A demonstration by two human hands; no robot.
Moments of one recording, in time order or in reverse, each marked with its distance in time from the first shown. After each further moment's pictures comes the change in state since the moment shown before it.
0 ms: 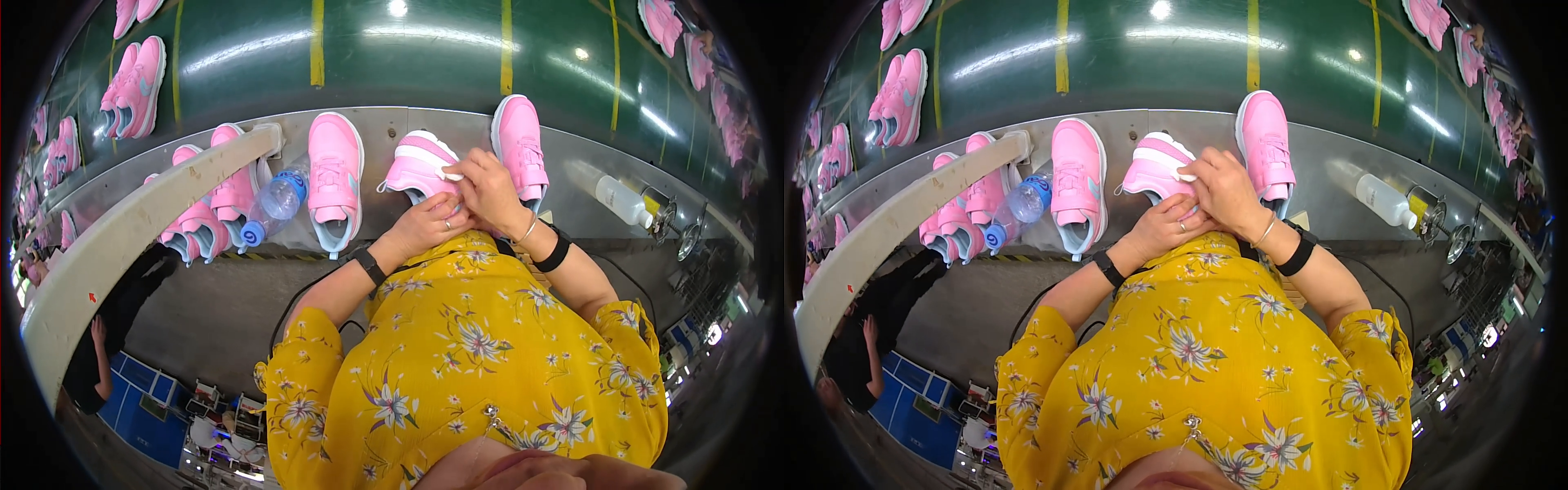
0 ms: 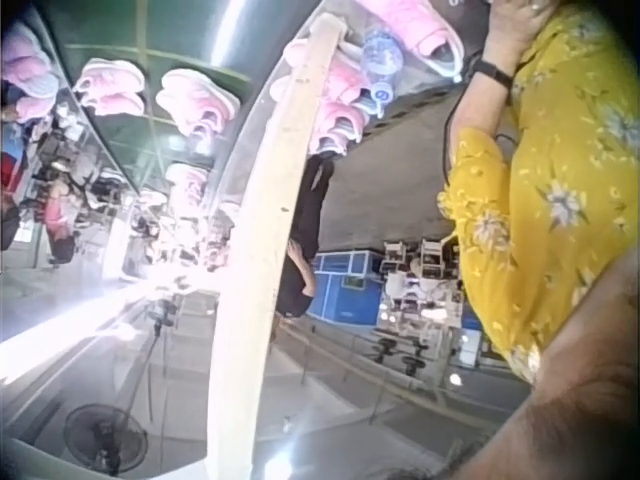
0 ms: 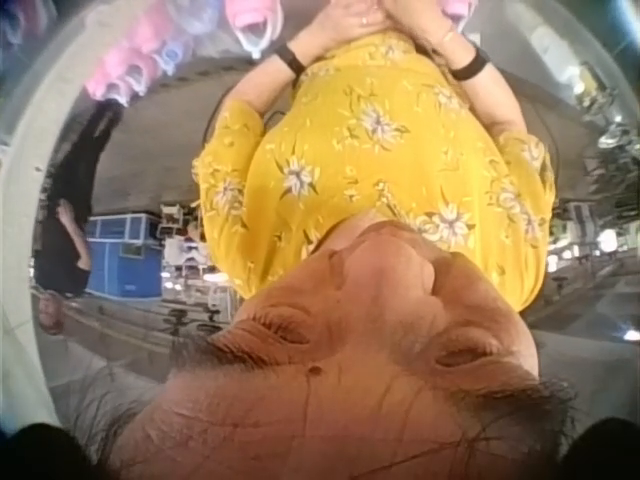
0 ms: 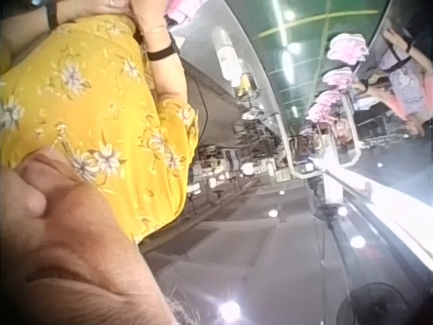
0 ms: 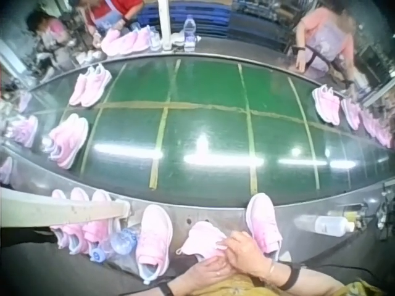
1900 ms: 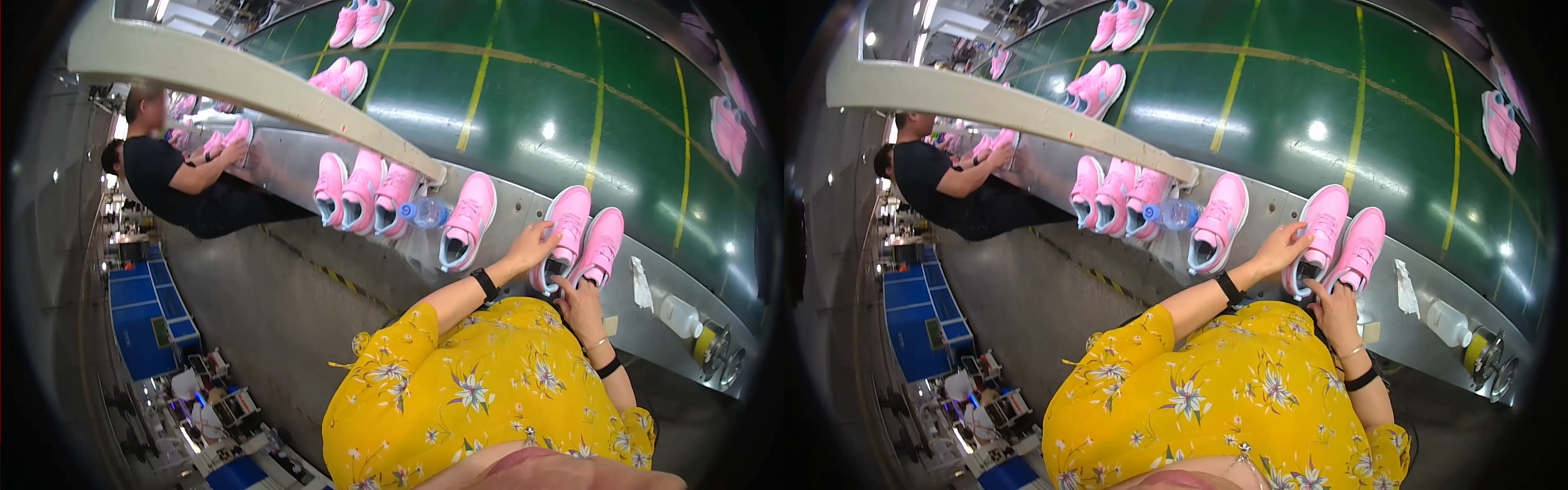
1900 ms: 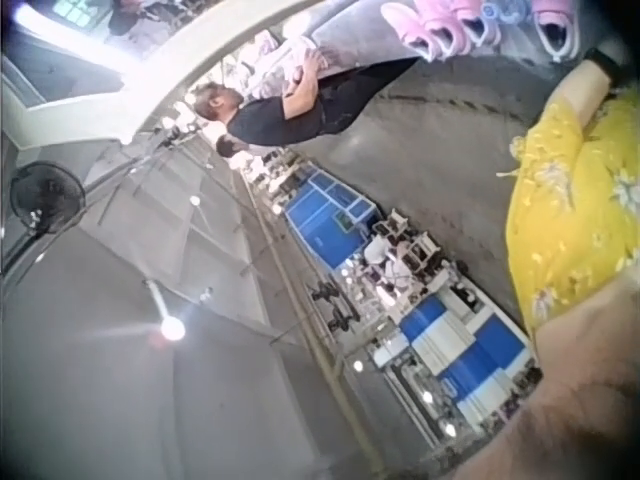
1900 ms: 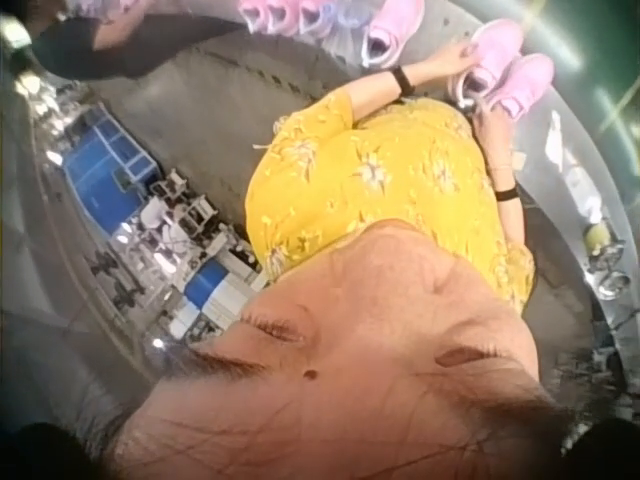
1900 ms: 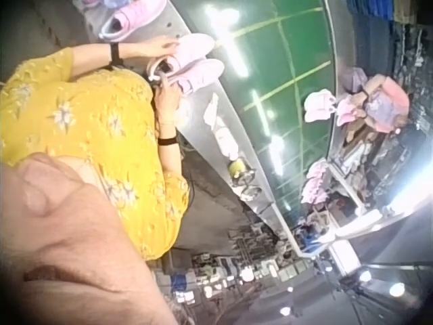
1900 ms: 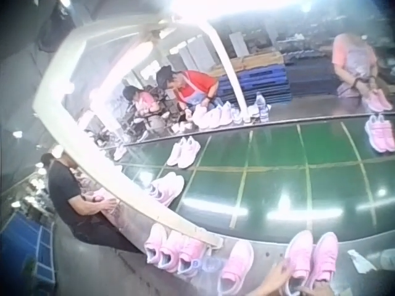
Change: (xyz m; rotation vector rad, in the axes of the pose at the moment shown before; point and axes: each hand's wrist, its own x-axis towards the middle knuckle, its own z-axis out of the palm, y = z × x) left_hand 0.042 -0.018 0.019 -0.465 0.099 -1.138; right_hand -0.111 0.009 -0.020 -0.189 -0.195 -0.005
